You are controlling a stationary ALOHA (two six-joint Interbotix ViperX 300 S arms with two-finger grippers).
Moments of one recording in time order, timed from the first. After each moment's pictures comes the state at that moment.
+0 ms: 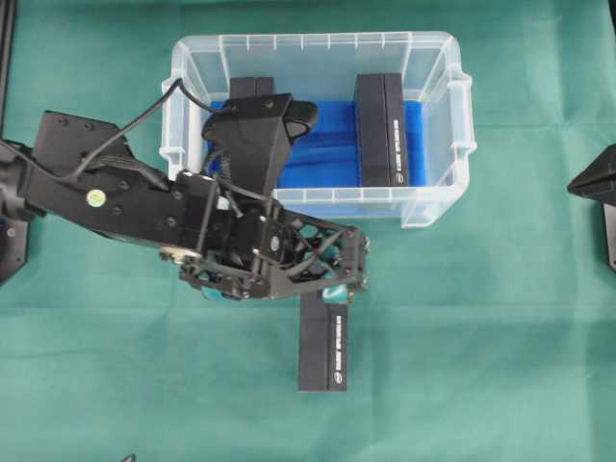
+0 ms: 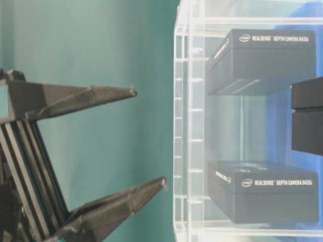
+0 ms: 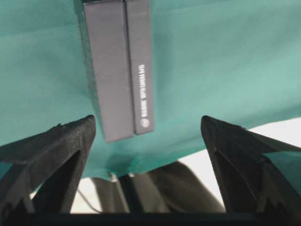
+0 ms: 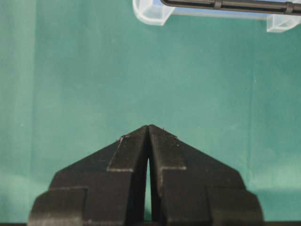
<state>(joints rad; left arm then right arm) -0.17 0.09 -0.07 0.04 1.12 -1.68 0.00 -0.93 0.93 -0.08 1.01 0.12</state>
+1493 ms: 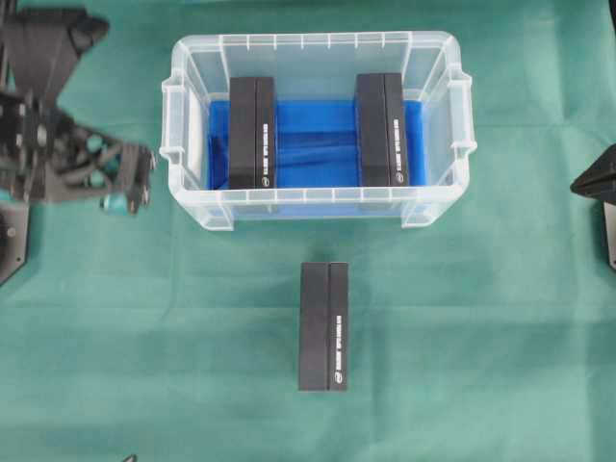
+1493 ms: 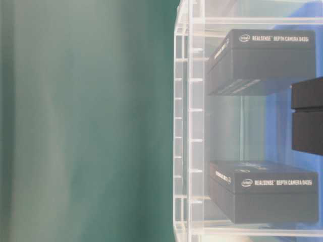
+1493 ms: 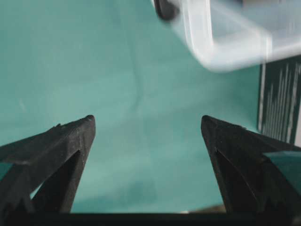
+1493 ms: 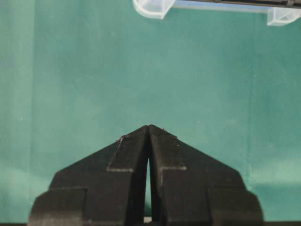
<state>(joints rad) 0.05 -0.45 0.47 0.04 1.27 -1.41 0.00 -0.93 0.93 -0.08 1.04 0.12</state>
